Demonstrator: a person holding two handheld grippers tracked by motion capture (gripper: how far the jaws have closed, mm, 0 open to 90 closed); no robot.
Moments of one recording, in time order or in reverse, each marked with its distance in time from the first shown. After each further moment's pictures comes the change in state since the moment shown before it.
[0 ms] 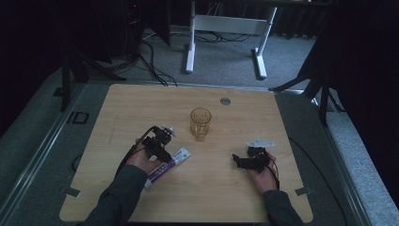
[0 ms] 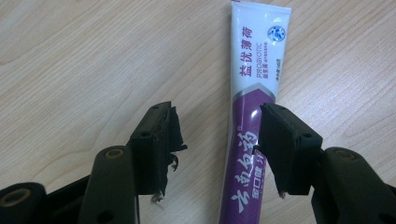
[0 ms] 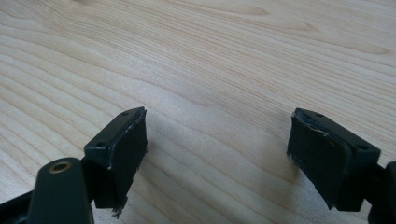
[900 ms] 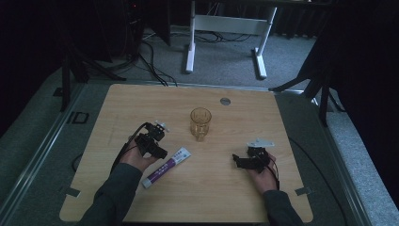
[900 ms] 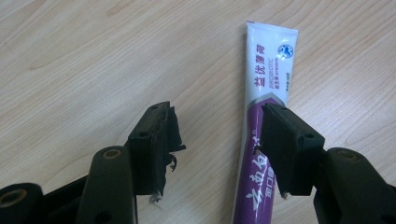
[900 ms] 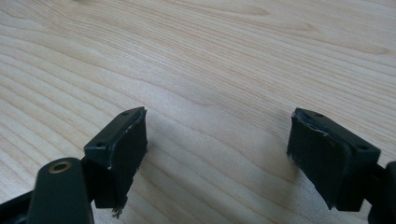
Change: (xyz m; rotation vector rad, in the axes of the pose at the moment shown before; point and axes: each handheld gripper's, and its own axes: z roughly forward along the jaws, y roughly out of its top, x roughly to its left) left arm 0.016 -0.008 -0.014 -0.077 -0.009 -0.036; right arm 0.000 0.000 0.000 0.000 0.000 0.002
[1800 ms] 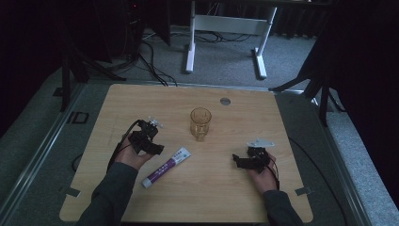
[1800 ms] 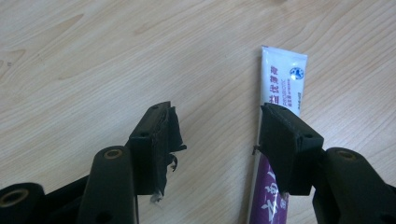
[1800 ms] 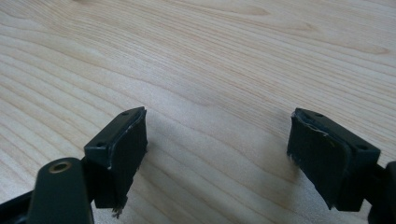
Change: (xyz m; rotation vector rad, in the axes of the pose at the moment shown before) left arm 0.016 -0.008 -0.009 -0.101 0.009 -0.050; right arm 0.000 0.000 0.000 0.001 0.000 0.000
